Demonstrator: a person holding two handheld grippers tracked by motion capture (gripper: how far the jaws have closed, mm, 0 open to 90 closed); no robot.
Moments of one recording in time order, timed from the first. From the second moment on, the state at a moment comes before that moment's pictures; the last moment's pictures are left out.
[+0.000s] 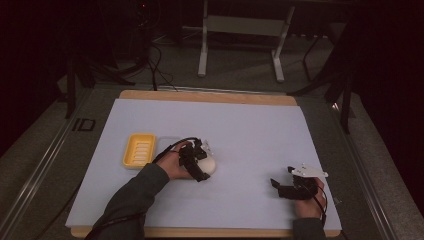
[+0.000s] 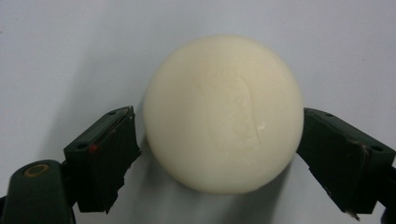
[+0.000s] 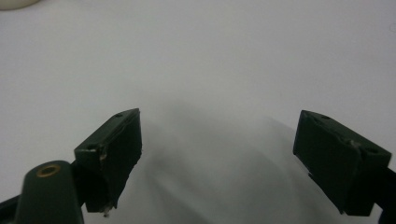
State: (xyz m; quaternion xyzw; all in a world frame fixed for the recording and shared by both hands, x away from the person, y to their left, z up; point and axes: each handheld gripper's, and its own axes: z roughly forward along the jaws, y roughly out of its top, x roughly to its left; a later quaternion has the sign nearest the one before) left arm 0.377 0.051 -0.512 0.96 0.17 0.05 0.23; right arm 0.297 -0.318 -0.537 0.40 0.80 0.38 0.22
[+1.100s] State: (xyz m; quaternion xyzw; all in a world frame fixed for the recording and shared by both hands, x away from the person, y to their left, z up) left arm 0.381 0.048 -0.509 0.97 0.16 0.04 0.18; right arm 0.297 -0.318 -0.537 0.40 0.80 0.38 0.22
